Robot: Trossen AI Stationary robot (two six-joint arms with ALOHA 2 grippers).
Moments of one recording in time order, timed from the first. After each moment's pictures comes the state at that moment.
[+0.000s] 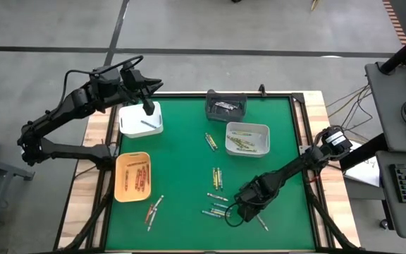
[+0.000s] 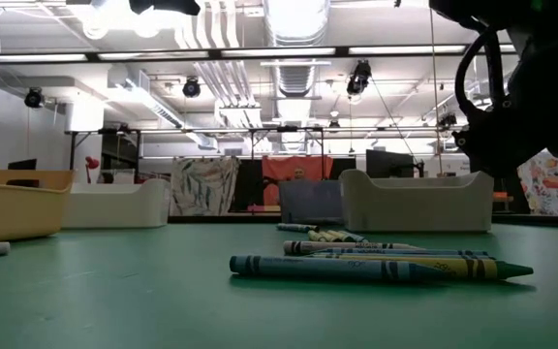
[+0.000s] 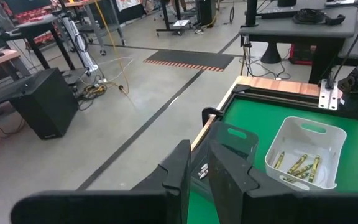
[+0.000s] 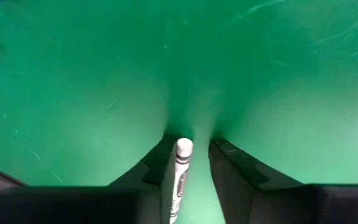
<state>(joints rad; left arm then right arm) 0.46 1.01 1.28 -0.53 -0.14 0.14 0.48 1.81 1.00 -0.58 -0.35 1.40</state>
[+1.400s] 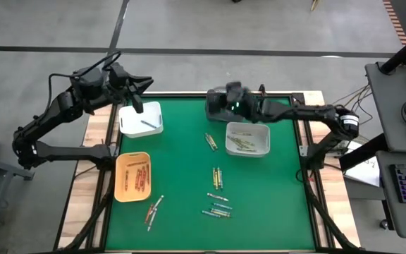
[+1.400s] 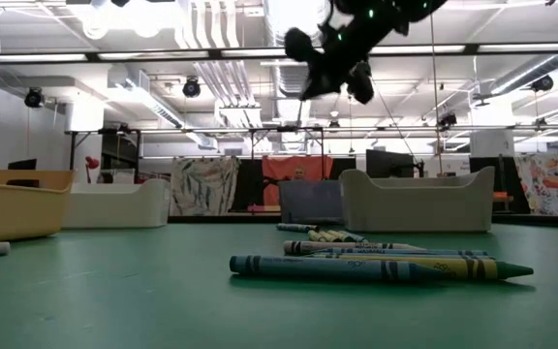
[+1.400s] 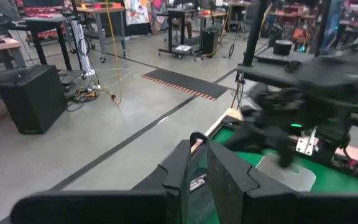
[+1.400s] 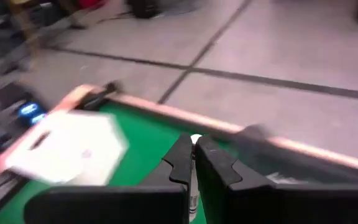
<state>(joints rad) 0.46 0.92 1.28 -0.52 -0.14 -0.05 -0.29 1.59 1.24 -0.09 0.50 0.58</state>
